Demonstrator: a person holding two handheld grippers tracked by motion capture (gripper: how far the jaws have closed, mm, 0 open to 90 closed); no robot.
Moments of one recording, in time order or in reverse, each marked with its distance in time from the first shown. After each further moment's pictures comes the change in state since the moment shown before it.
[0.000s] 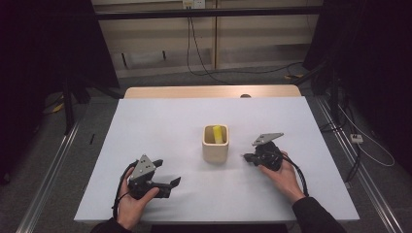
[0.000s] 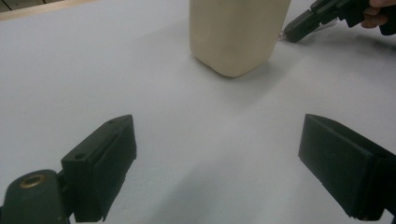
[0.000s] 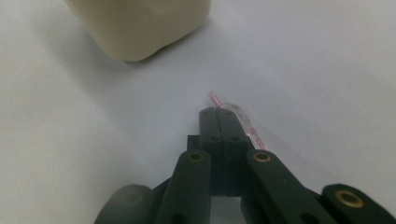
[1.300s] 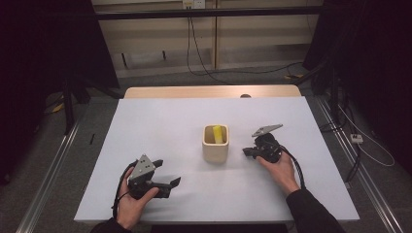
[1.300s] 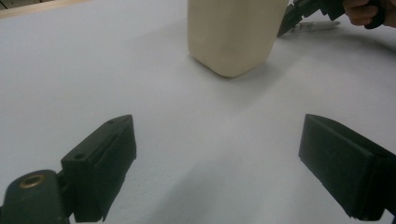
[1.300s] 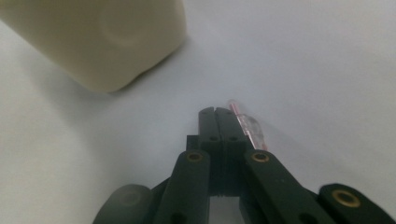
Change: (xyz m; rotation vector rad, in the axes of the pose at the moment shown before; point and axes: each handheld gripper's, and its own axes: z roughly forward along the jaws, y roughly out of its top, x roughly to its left) left arm 0.001 0.000 -0.001 -0.001 -0.012 -0.016; right arm -0.017 0.014 0.006 -0.007 0.030 0.080
